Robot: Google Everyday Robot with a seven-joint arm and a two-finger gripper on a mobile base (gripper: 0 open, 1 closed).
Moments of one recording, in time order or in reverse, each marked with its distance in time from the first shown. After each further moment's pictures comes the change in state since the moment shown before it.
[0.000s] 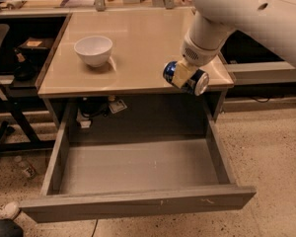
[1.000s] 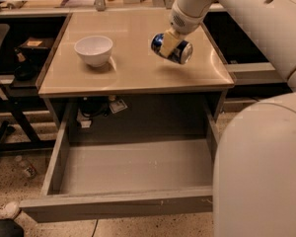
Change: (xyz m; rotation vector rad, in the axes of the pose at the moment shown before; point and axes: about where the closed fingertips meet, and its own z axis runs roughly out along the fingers) arm -0.093 -0.067 0.020 -0.042 -0.086 -0.035
